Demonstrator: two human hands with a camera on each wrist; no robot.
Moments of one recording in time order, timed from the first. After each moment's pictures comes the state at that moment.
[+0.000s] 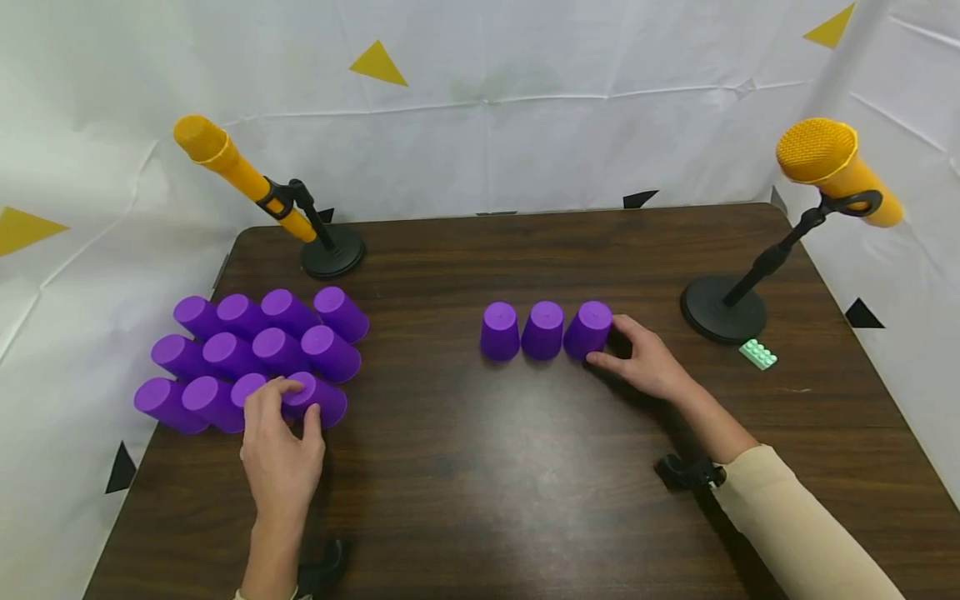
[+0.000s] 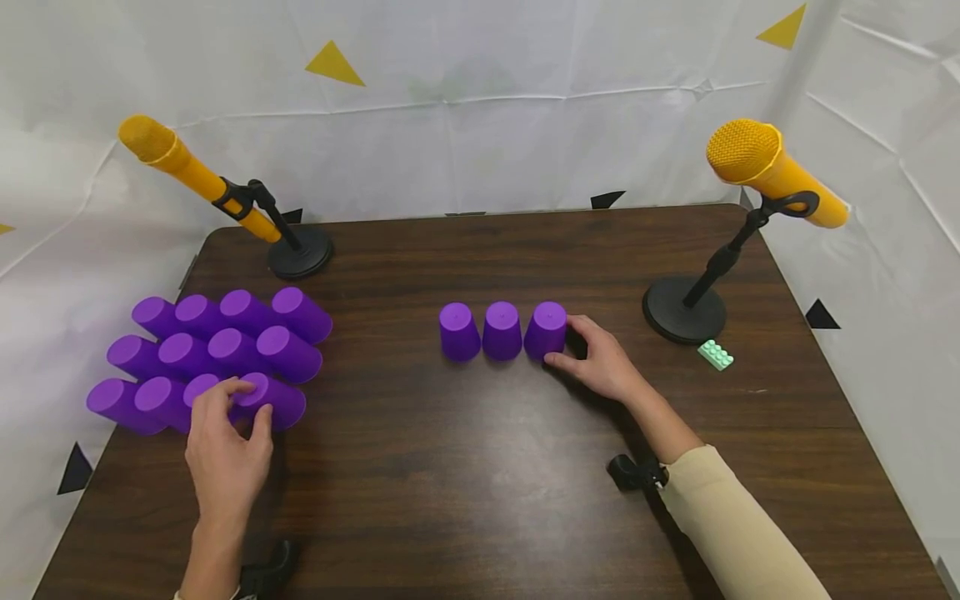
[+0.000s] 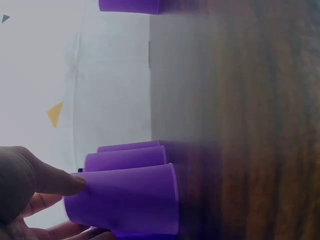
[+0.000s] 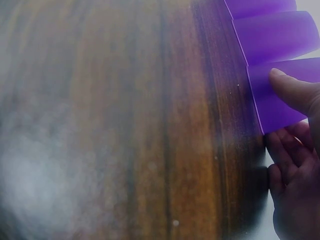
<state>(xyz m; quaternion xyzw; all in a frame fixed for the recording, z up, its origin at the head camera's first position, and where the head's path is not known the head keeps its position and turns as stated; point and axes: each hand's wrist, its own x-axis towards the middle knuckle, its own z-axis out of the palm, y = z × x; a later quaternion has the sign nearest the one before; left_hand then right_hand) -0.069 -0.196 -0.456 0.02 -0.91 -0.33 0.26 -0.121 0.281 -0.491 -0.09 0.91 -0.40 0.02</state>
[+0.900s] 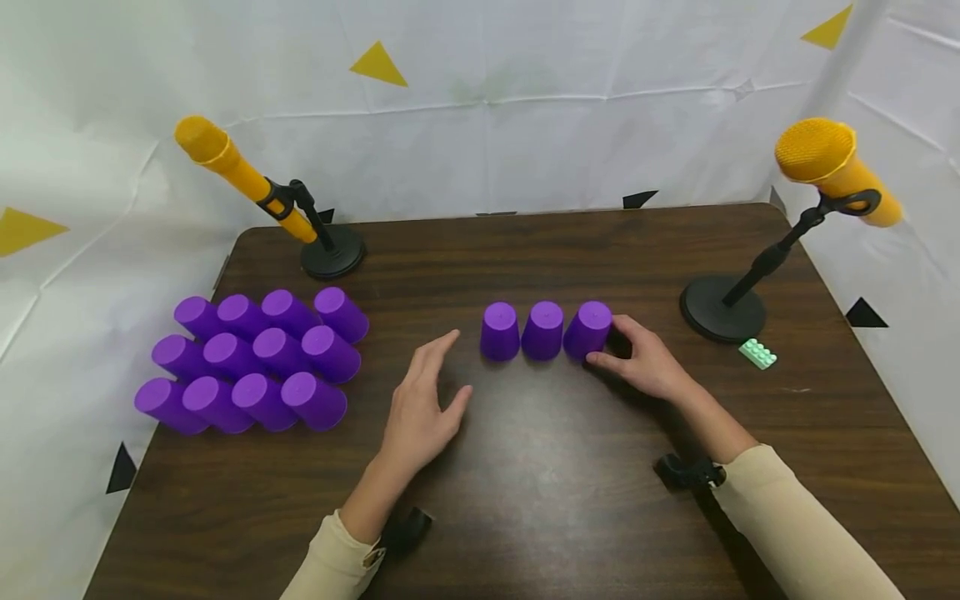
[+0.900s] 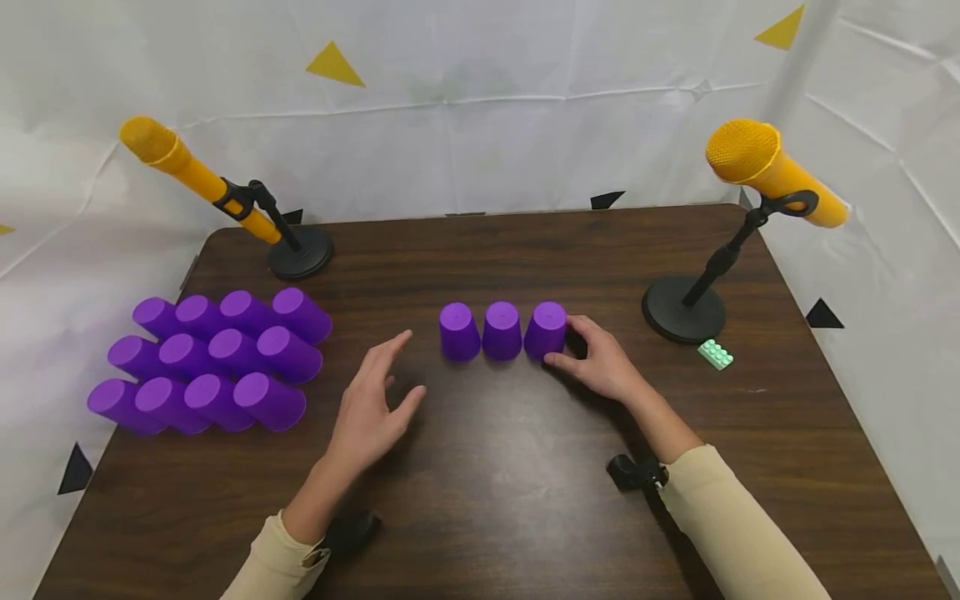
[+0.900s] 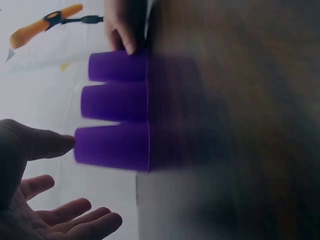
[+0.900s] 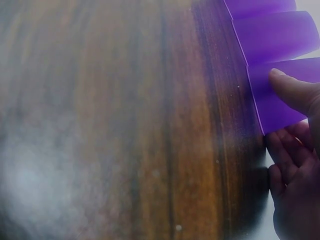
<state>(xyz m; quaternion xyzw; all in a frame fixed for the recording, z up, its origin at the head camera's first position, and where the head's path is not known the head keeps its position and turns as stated) -0.098 -0.071 -0.458 -0.21 -0.89 -0.40 0.08 -0.120 0.280 -0.490 -0.09 0.91 -0.41 0.01</state>
